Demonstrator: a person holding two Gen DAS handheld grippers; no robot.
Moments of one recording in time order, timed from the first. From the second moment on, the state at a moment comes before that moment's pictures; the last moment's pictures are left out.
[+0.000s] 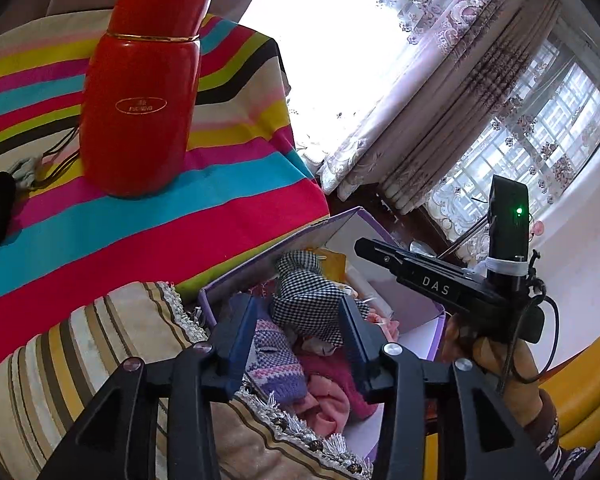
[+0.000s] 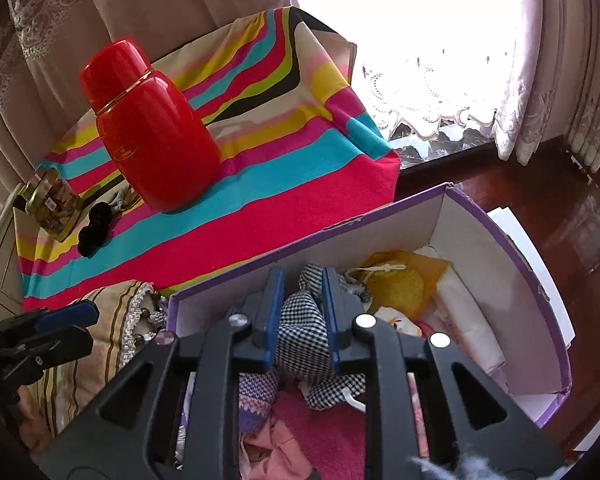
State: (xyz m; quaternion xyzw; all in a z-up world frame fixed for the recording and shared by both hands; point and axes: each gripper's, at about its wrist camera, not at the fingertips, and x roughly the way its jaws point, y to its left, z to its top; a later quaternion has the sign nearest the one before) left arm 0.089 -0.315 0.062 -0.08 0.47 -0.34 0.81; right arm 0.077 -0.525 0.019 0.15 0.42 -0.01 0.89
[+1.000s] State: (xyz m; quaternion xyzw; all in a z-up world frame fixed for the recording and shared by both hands) left arm 0.138 -0.197 0.064 -0.14 0.45 -0.21 0.86; right arm 0.107 -0.413 0.030 0.10 0.45 0.09 0.89
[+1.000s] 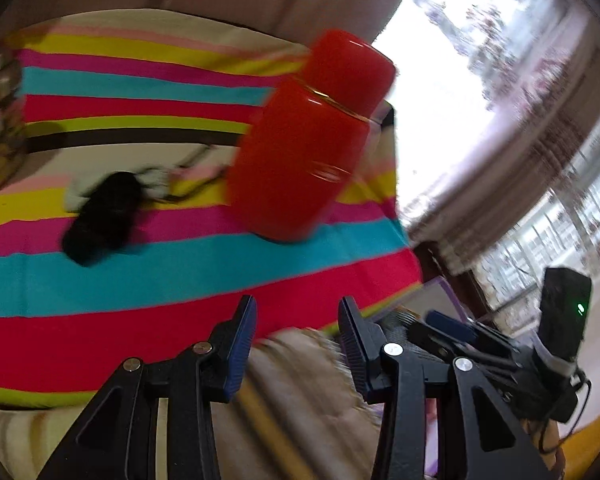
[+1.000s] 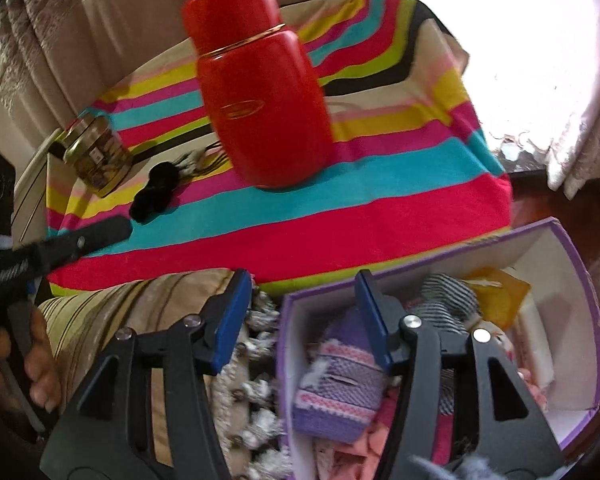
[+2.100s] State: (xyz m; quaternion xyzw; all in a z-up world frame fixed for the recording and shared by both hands) left arm 0.260 -0.090 -0.022 -0.15 0.51 -0.09 0.84; right arm 0.212 -0.249 0.028 0.00 0.46 0.21 0.86
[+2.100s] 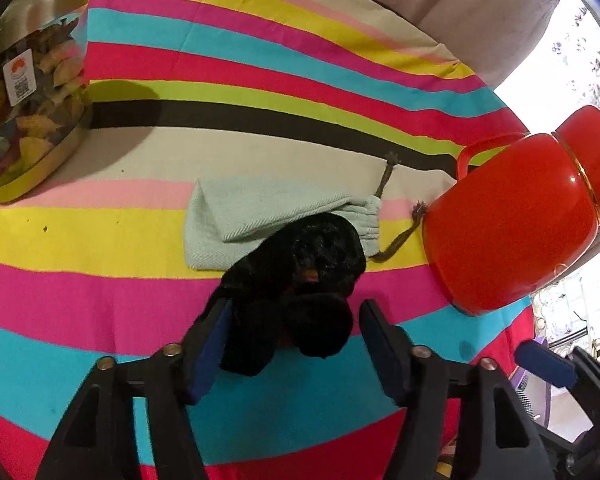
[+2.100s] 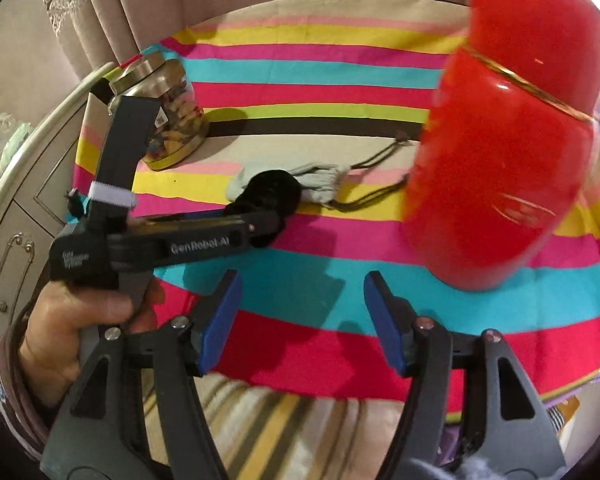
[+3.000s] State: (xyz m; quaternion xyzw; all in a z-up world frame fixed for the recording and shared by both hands) left arm 0.231 0.002 -0.006 -0.28 0.39 0.00 0.88; right arm 0.298 -0.151 -0.018 -0.27 0.42 0.28 0.82
